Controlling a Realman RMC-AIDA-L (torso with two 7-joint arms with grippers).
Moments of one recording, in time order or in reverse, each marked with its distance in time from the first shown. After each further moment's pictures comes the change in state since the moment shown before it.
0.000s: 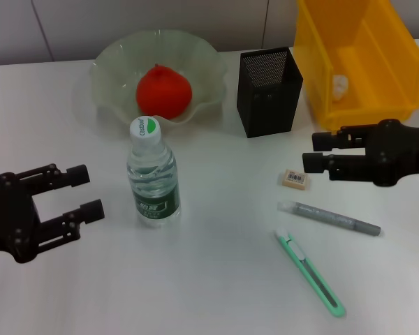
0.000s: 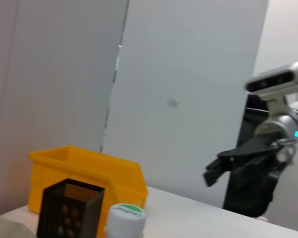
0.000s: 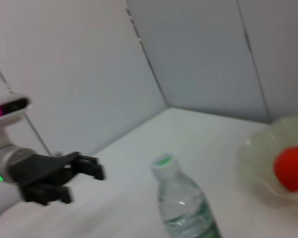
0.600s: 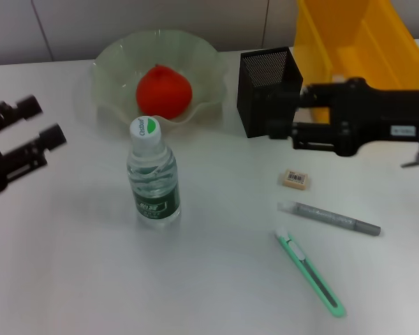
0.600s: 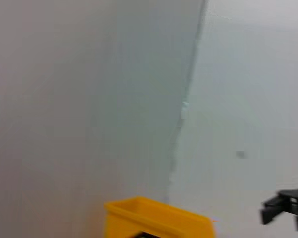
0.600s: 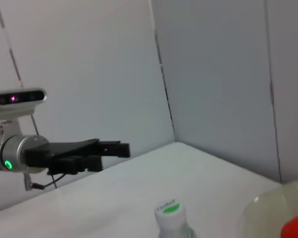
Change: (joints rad) left arm 0.007 0.013 -0.002 -0.019 -0.196 -0.129 0.010; right arm 0.046 0.001 -0.101 0.019 0.083 0.141 -0.175
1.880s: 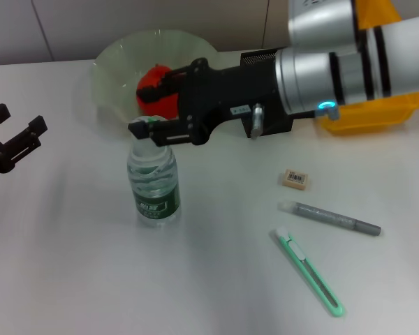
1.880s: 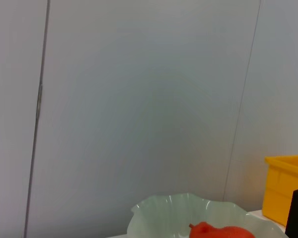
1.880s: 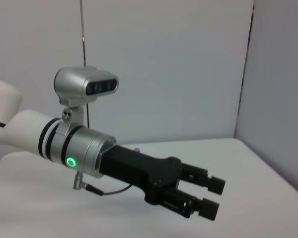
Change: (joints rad) left arm -0.015 -0.082 0.029 -0.124 -0.093 -0.462 0.198; right arm 0.359 -0.004 -0.321 0.228 -0.039 0.307 -0.150
